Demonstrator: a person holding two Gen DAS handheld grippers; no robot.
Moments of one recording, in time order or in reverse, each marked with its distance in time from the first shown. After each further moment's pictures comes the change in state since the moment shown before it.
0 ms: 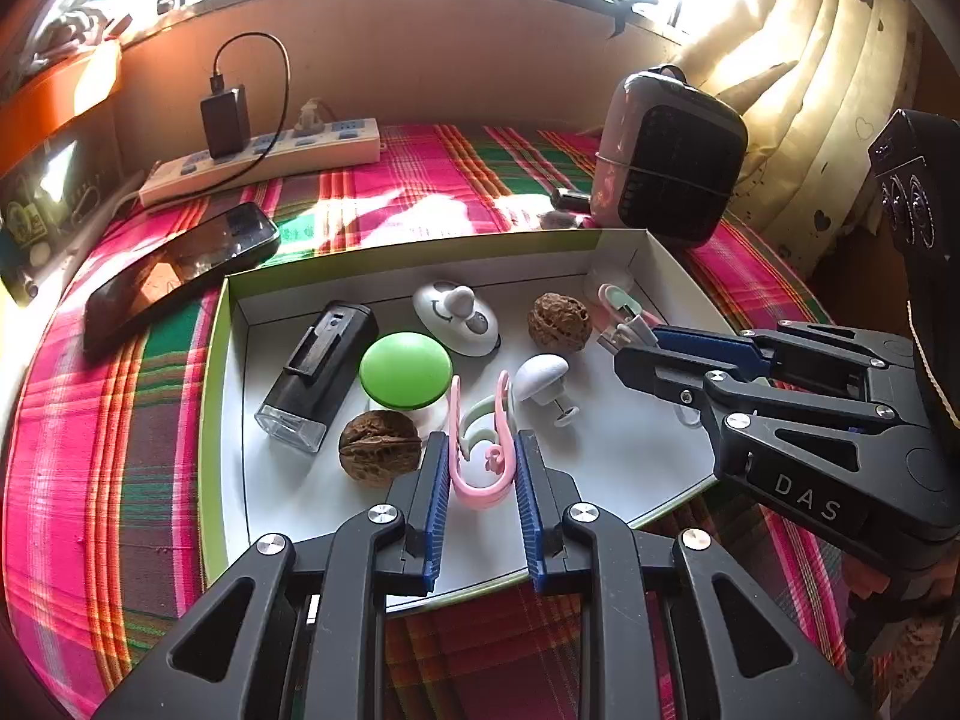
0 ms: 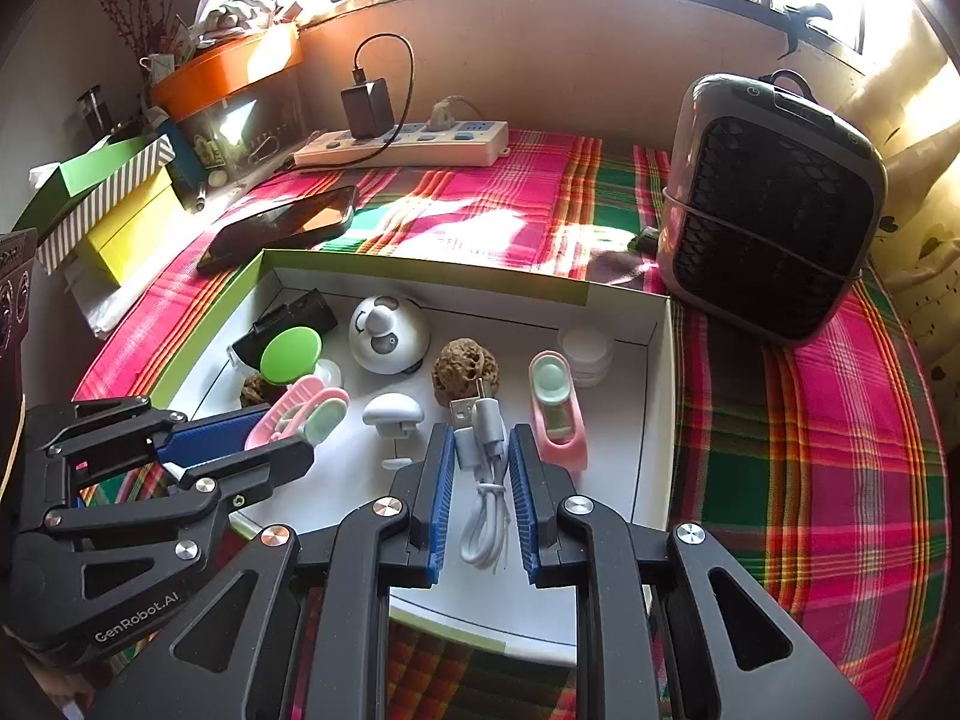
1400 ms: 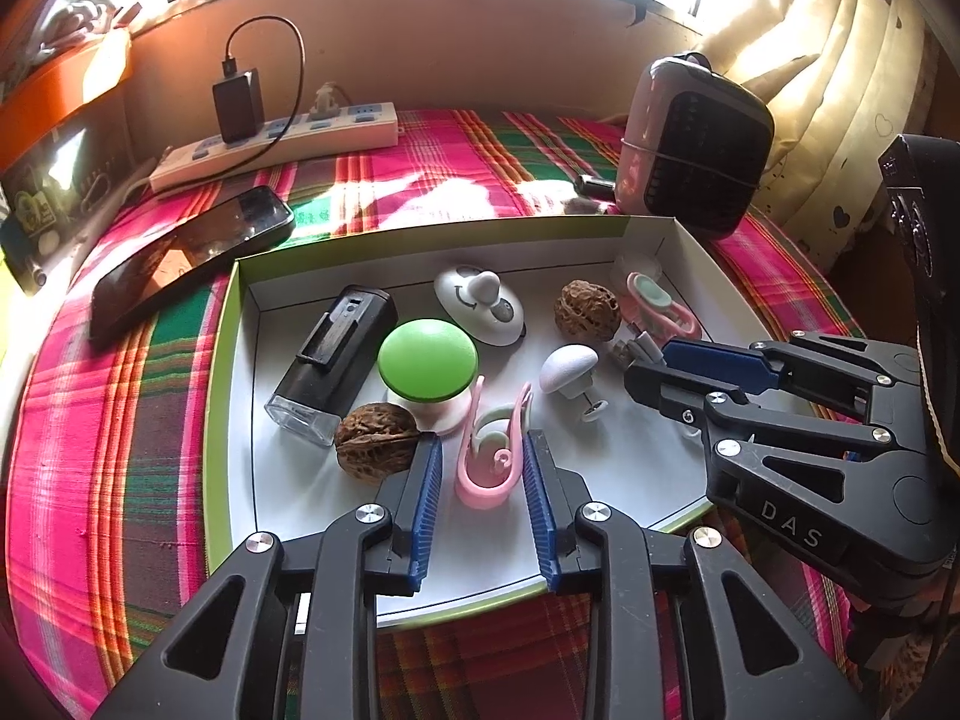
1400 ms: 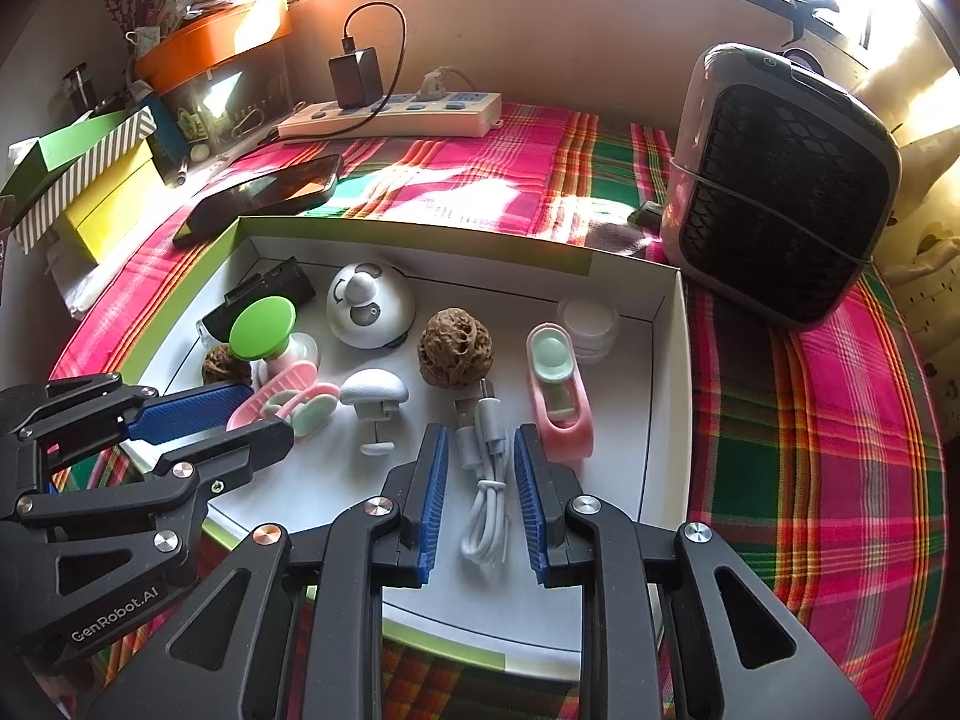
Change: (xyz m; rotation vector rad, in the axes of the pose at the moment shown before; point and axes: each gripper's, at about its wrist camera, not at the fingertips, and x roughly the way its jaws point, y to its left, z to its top) left arm 0.006 0.004 0.001 -0.017 0.025 0.039; right arm 0.010 0.004 -0.005 -0.009 0.034 -0.048
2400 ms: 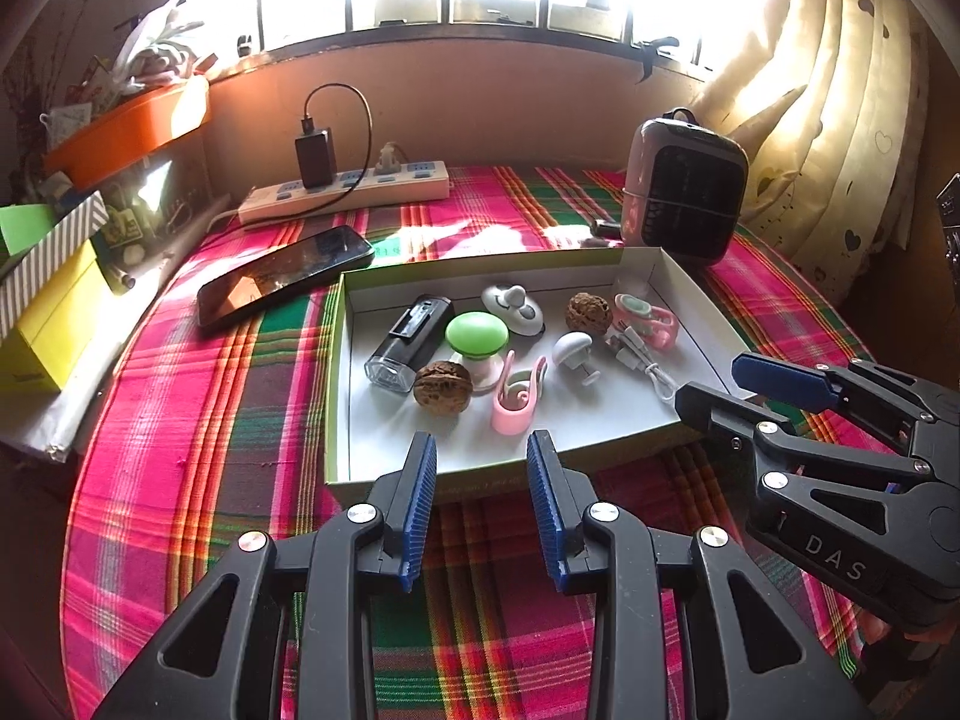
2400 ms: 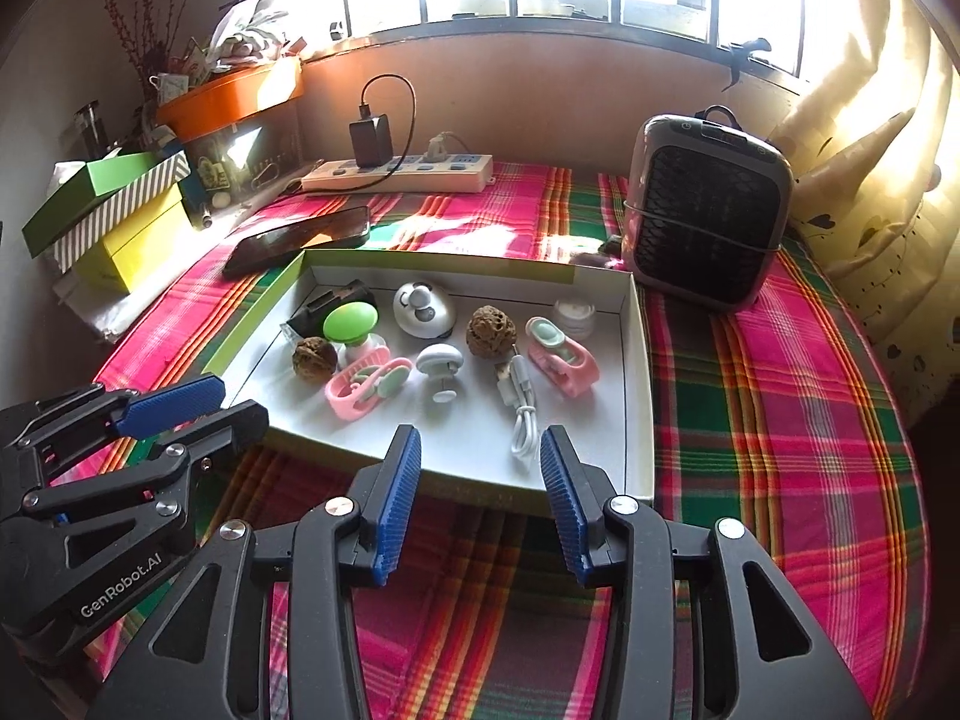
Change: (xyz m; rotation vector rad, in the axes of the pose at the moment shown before) left arm -0.068 -0.006 -0.042 -0.007 -0.134 0.125; right arm -0.068 0.032 -0.040 0.050 -0.137 -0.054
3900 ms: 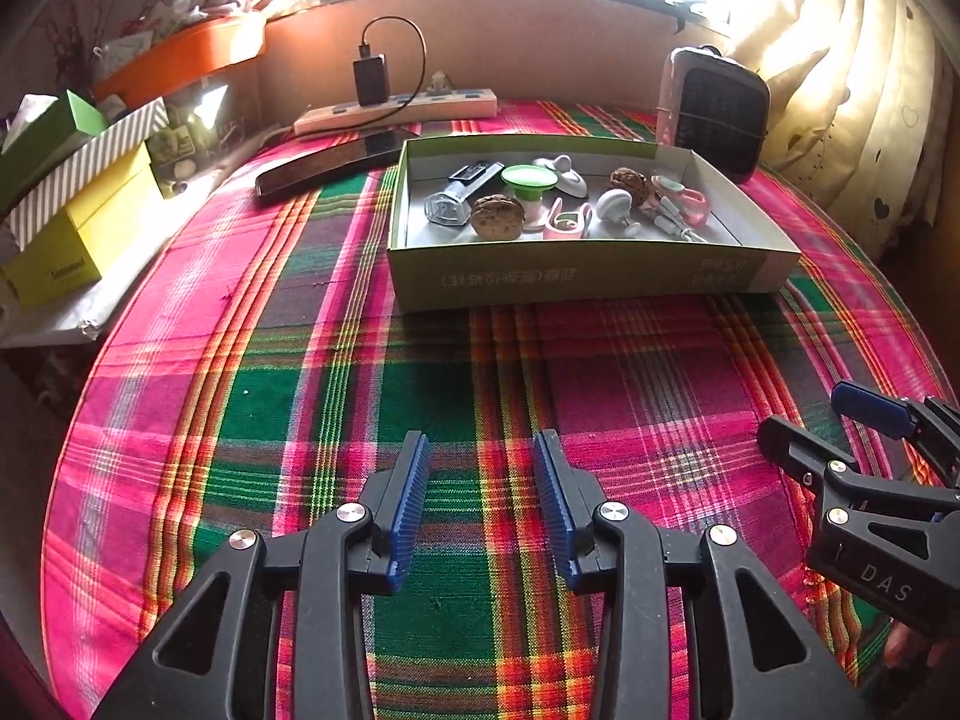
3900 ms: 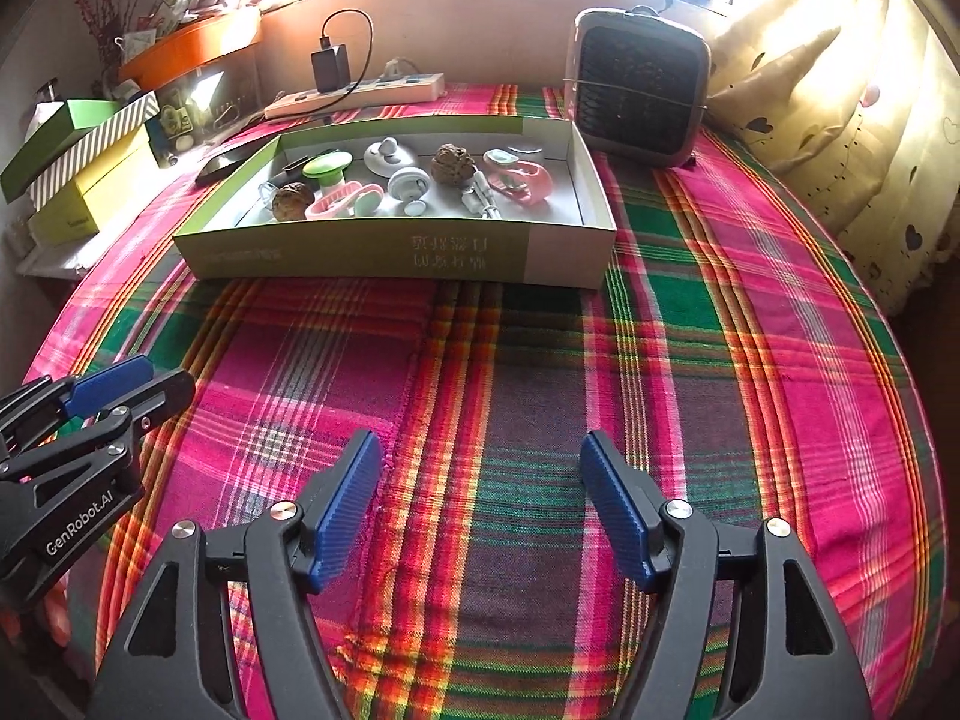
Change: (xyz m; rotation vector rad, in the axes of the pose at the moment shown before) left arm -0.010 0.011 -0.076 -0.049 0.086 0.073; right arm -0.016 0.006 -0.080 0.079 0.112 -0.107
